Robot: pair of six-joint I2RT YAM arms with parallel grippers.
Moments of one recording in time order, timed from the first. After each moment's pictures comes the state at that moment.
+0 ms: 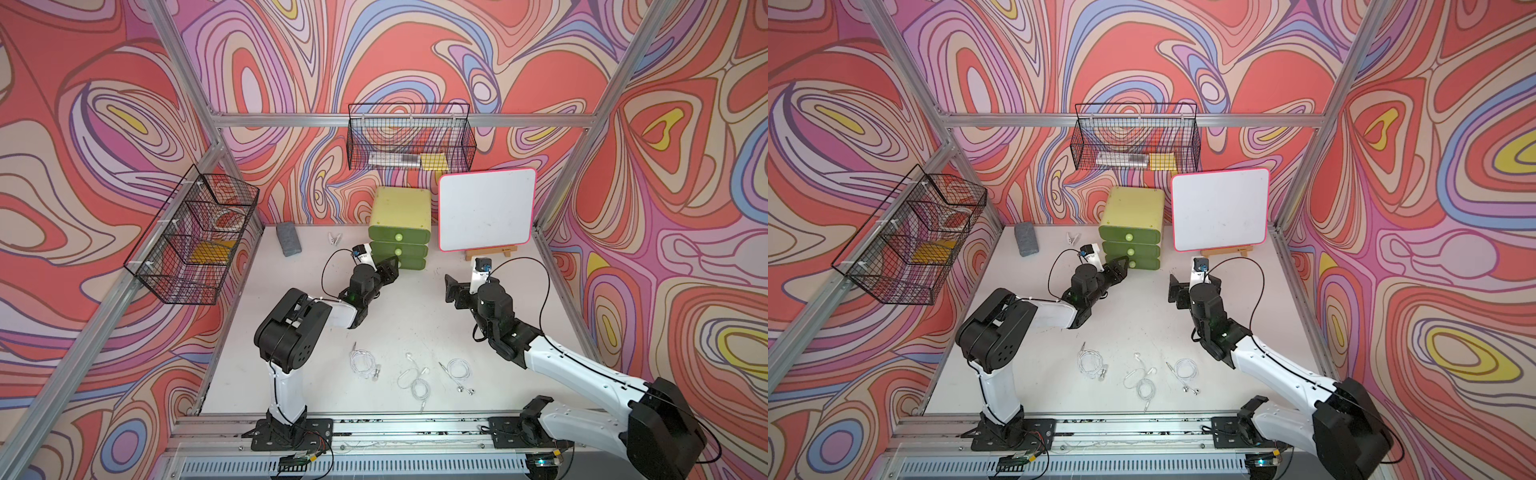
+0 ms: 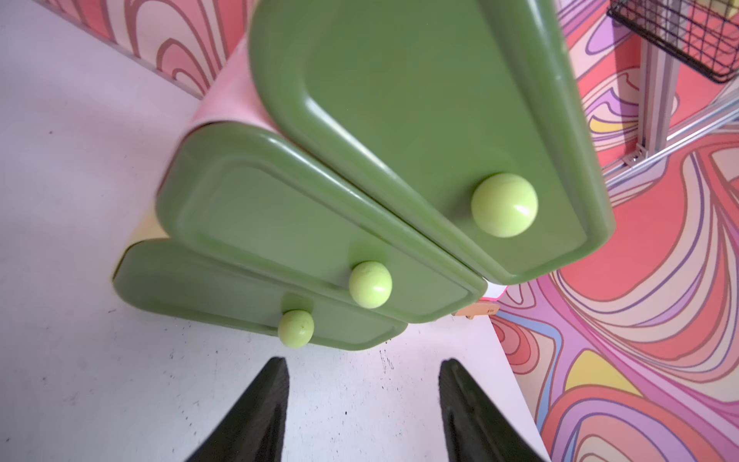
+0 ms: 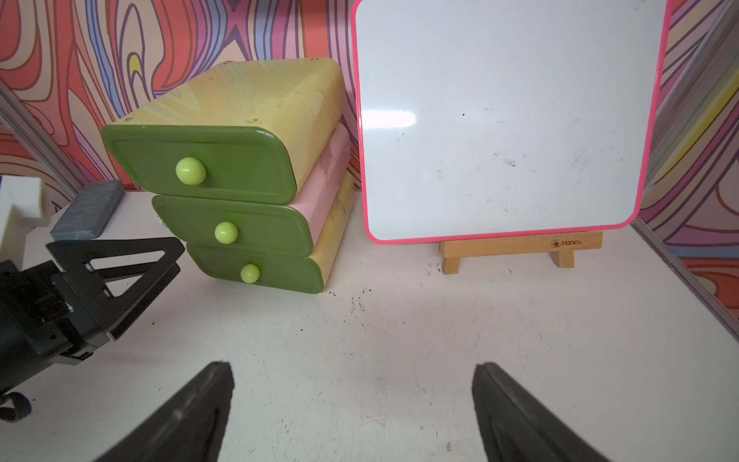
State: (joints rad) left arm -0.50 1.91 0.88 0.86 -0.02 -0.85; right arm 0.59 1.14 0.62 0.22 0.45 0.20
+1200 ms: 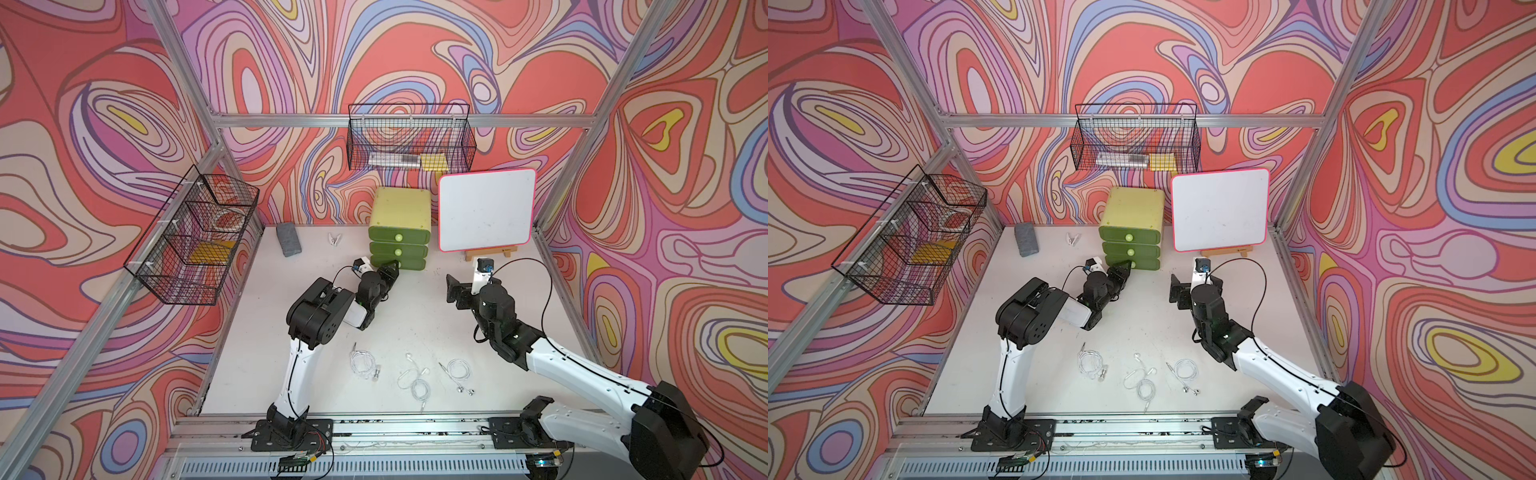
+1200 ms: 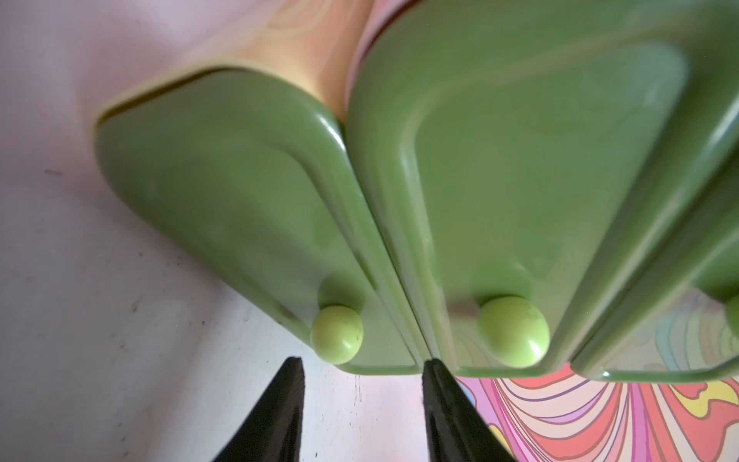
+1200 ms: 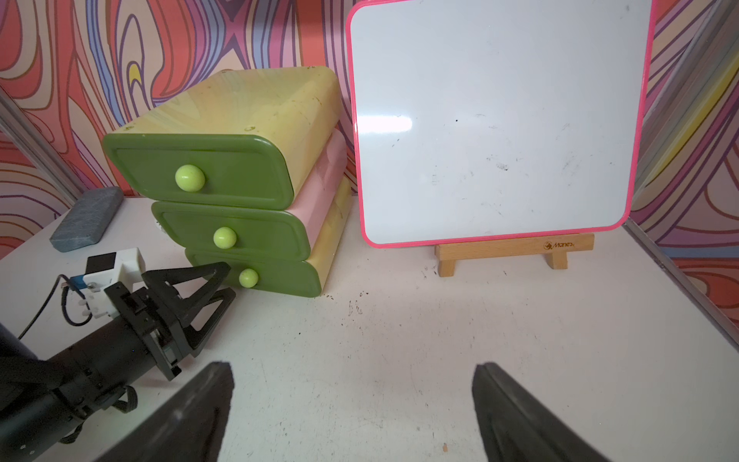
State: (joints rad) left arm -0.50 2.22 1.01 1.09 -0.03 -1.32; right arm 0.59 1.12 0.62 0.22 0.46 0.20
